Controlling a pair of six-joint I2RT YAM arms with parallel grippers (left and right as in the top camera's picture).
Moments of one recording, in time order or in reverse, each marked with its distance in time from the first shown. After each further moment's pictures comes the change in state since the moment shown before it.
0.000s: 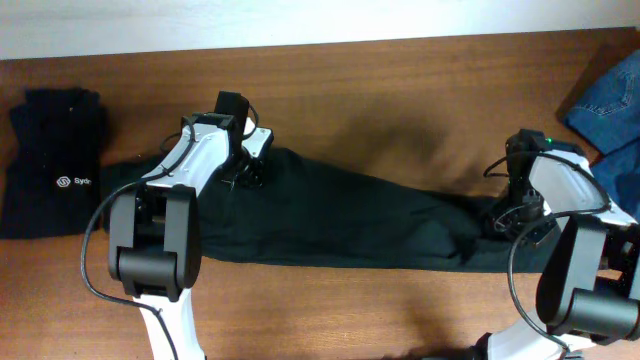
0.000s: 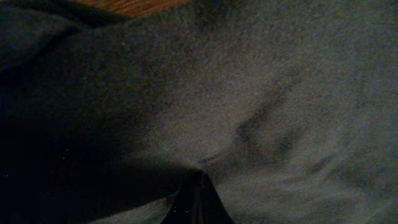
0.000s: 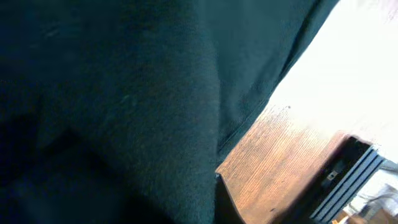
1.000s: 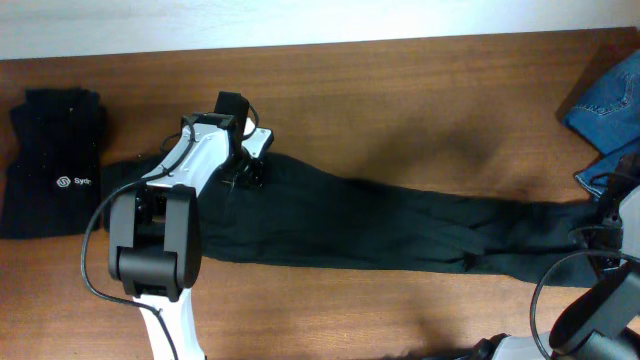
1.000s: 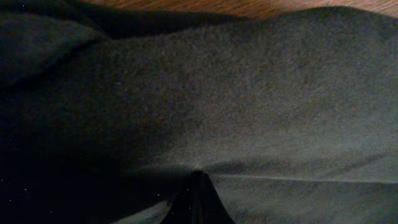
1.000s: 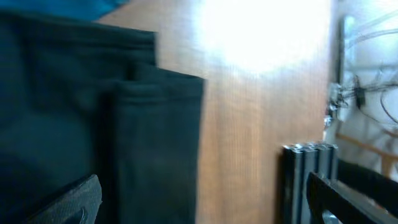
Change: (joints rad) left arm 0.000 0.000 0.000 -0.010 0.003 0.000; right arm -0.412 -0.163 0.045 0.023 0.096 0.109
